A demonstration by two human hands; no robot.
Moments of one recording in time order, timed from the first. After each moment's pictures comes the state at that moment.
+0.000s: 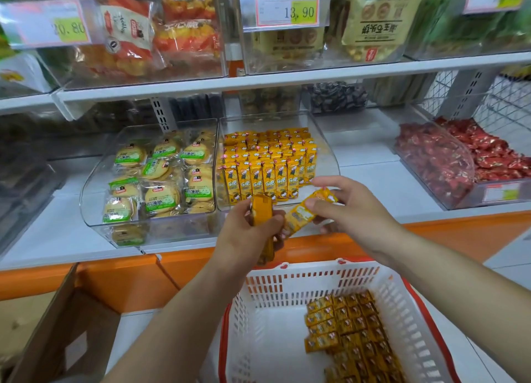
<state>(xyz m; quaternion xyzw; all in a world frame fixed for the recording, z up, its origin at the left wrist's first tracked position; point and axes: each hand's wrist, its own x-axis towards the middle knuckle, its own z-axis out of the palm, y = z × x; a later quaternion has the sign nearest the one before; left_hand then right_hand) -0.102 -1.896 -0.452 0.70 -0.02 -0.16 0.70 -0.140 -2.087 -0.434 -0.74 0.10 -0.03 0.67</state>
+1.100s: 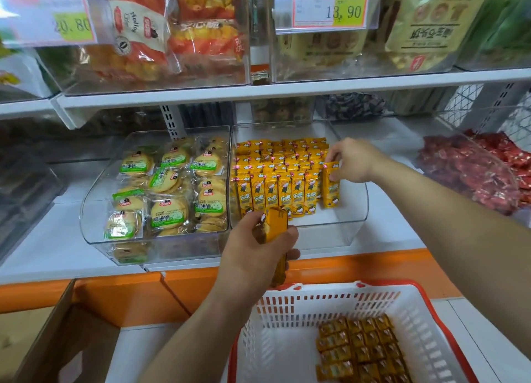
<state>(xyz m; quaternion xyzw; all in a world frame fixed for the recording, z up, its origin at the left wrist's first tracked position) -0.083 -1.883 -0.451 0.70 -0.04 -0.16 0.69 0.039 -2.154 -0.426 -0.99 0.04 -0.01 0.12</state>
